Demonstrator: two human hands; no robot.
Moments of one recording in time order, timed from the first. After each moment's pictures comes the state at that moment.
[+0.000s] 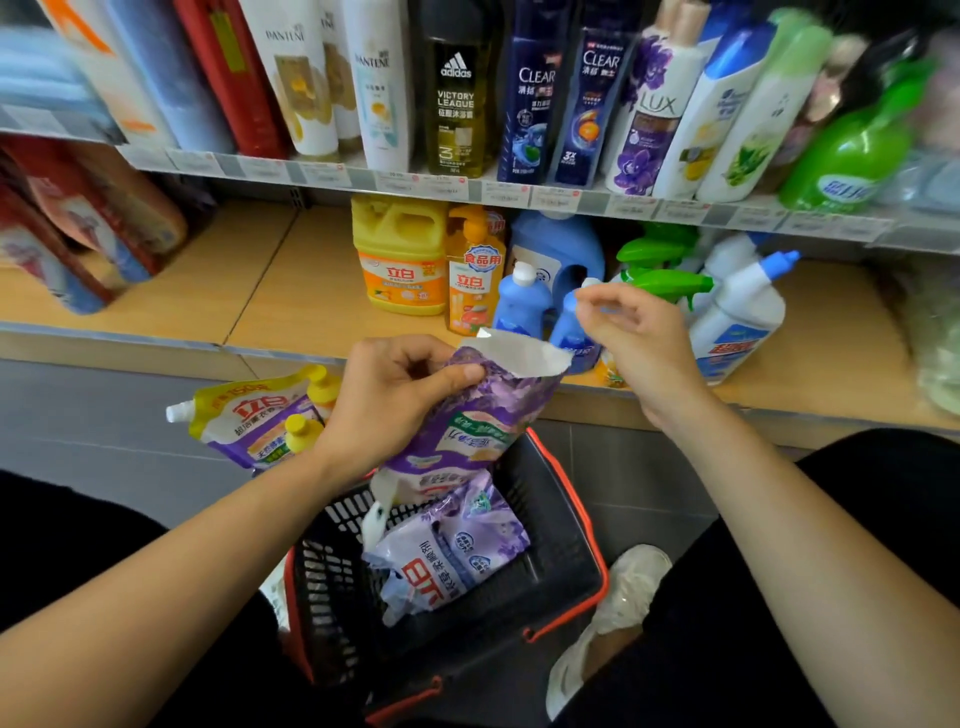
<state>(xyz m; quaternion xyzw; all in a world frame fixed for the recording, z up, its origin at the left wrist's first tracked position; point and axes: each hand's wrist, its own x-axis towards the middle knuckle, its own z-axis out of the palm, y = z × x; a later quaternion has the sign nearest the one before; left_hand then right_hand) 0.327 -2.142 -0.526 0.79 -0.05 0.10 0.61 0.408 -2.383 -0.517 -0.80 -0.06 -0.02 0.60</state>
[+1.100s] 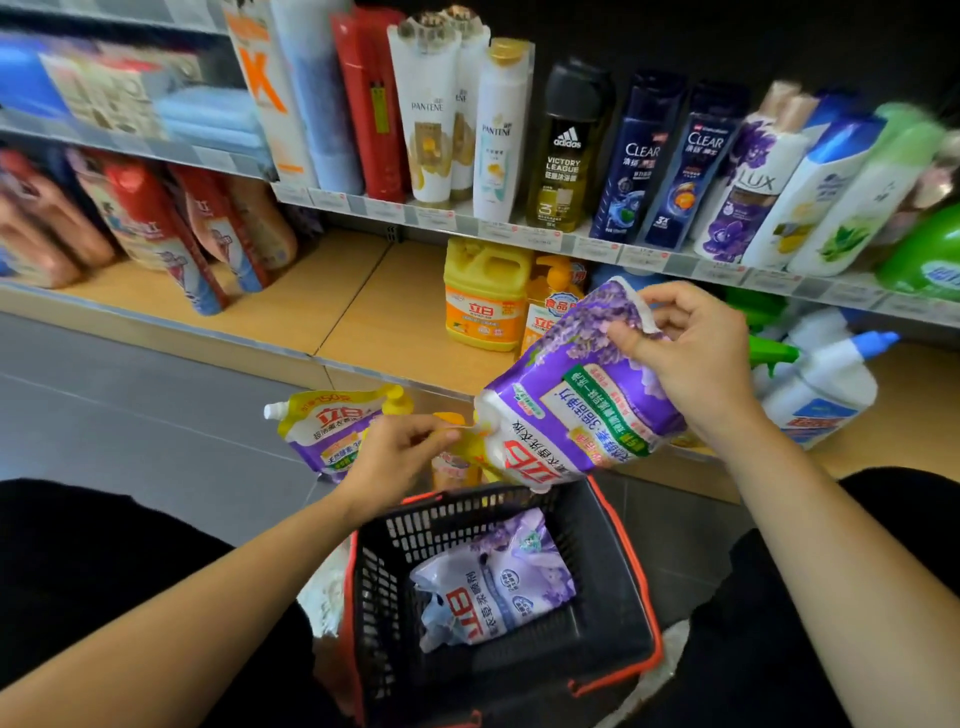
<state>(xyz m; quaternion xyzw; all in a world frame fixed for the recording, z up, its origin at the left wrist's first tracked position) 0.299 -2.064 -0.594 0.84 0.03 0.06 0.53 0.421 -2.342 -0.485 -0.78 -0.20 -0.10 0.58</state>
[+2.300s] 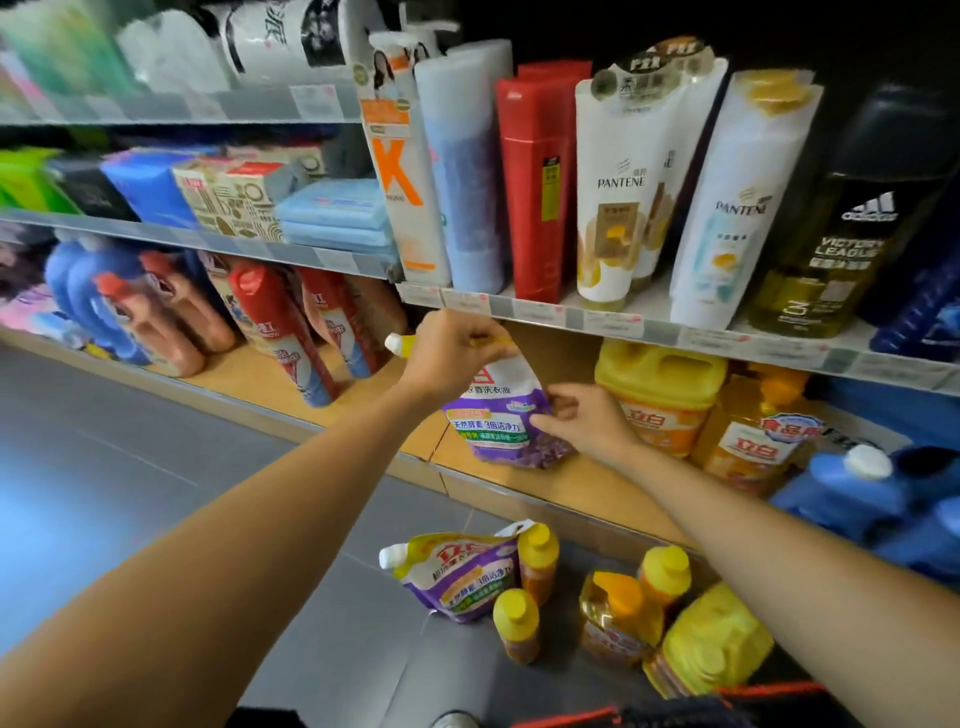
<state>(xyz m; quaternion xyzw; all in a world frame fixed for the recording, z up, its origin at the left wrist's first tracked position) 0.524 -1.860 -0.531 0.92 0.00 0.19 0.34 0.586 -2.046 -0.628 -0.84 -0.21 0.15 0.48</state>
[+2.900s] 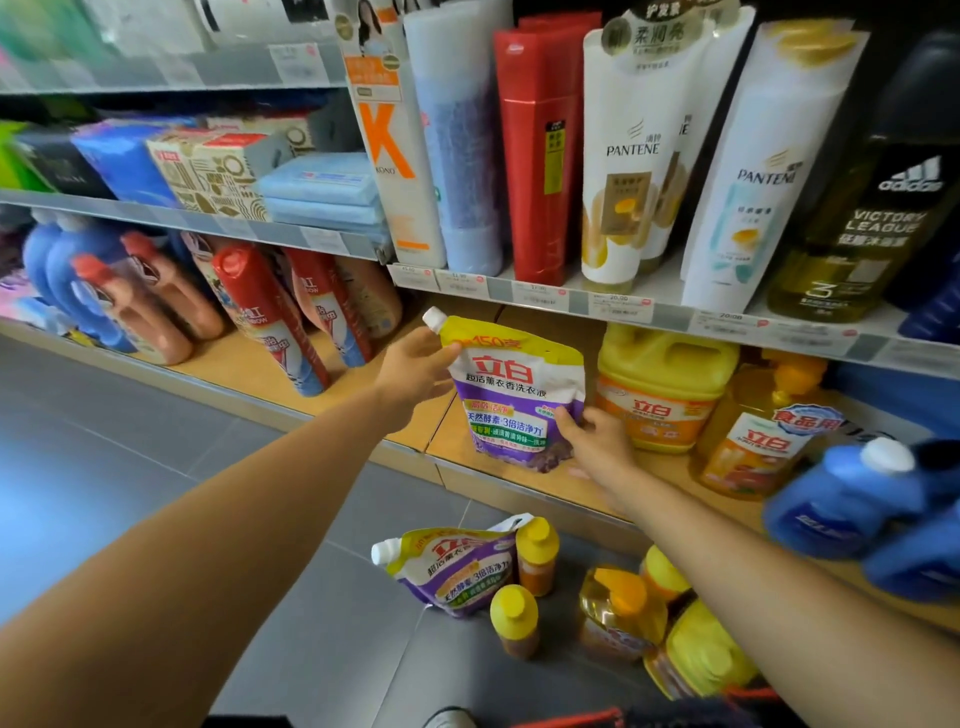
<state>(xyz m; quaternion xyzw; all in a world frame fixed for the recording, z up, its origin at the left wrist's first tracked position) 0.527 -1.811 -0.595 0.71 0.23 0.05 0.67 0.567 -2.043 -0.671 -0.75 0.03 0.20 0.63</state>
